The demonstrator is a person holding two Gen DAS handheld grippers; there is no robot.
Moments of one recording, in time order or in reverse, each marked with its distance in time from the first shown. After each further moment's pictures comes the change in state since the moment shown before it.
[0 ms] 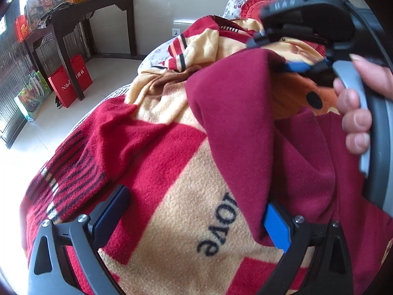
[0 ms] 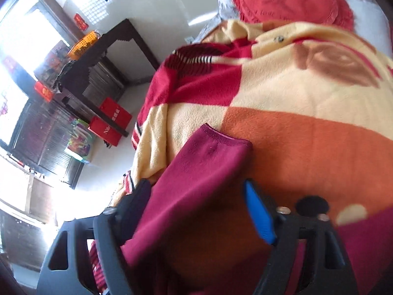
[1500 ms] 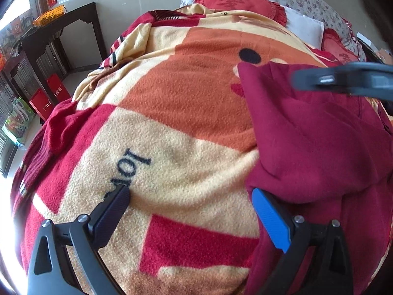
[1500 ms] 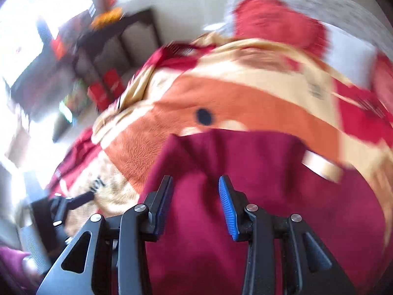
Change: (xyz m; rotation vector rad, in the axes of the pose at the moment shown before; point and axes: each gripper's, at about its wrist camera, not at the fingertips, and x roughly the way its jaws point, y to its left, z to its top) left arm -0.014 -0.079 -0.042 0.178 0.028 -0.052; right arm -0.125 -0.055 -0.106 -0.328 0.006 -0.121
